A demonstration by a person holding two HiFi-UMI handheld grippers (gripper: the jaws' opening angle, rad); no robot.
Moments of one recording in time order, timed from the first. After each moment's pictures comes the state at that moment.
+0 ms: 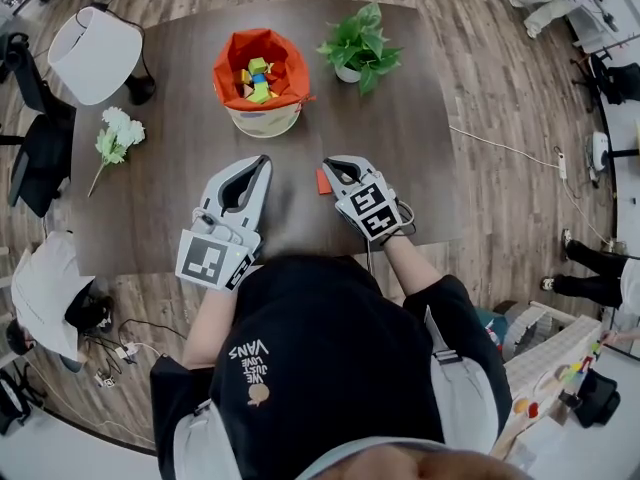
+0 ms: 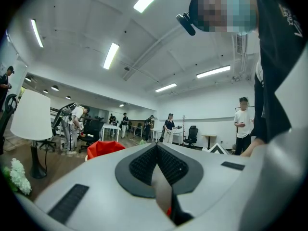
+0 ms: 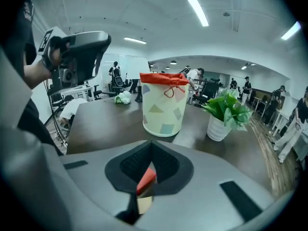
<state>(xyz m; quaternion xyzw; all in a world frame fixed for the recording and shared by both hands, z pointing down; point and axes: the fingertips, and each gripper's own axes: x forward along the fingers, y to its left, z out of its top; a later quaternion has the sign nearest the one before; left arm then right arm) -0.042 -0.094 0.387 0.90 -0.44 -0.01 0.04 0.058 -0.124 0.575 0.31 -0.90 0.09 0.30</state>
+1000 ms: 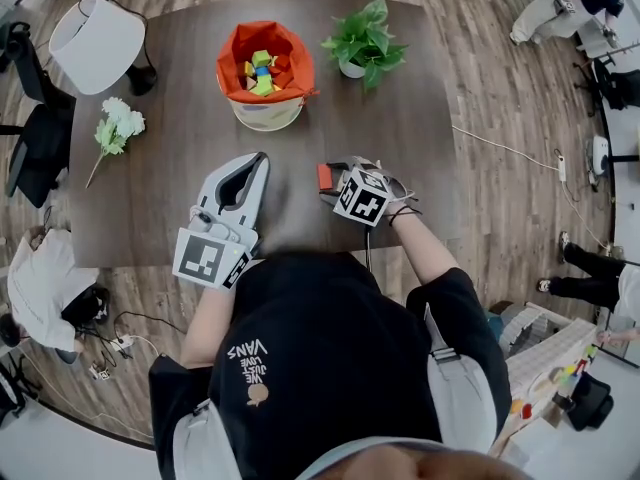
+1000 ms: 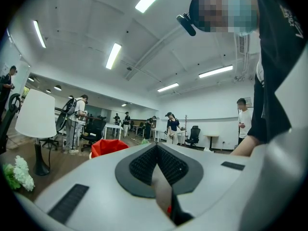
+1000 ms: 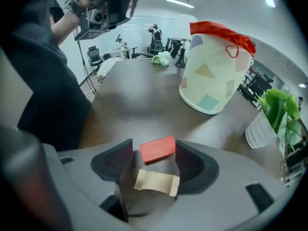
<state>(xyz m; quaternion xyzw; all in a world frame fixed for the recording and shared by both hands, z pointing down) -0.049 -0.089 0.392 0.89 -0.46 -0.01 0.05 0.058 -0.075 0.654 0.06 -0.86 0.03 0.51</state>
